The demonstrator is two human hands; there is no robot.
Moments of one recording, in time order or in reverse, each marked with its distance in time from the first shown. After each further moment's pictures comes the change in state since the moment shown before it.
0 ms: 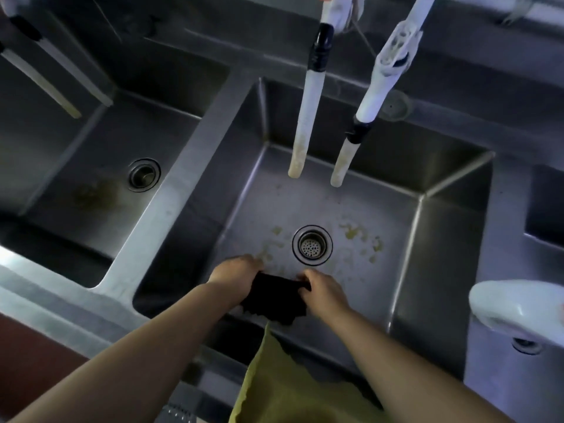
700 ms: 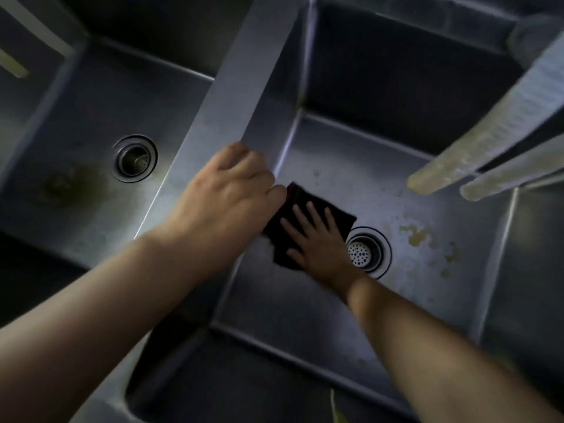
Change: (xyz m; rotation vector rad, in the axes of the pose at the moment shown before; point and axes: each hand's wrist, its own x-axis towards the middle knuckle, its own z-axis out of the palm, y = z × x) left_hand 0.058 -0.100 -0.104 0.425 0.807 0.500; right_hand 0.197 -0.030 0.070 -0.629 0.138 -0.496
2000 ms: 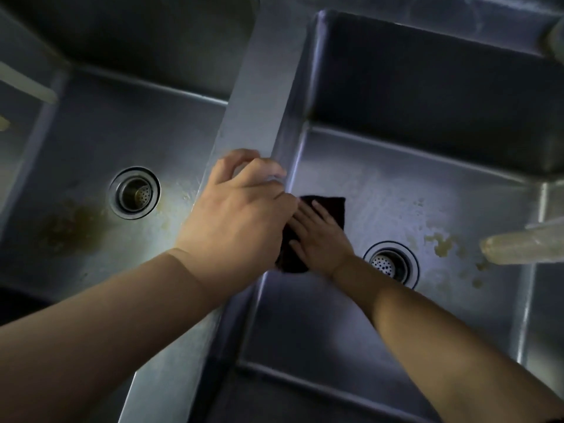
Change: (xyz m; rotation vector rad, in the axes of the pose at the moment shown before) left_hand 0.026 -0.046 0.020 -0.231 0.057 -0.060; right_hand 0.071 -0.004 -0.007 0.040 0.208 -0.005
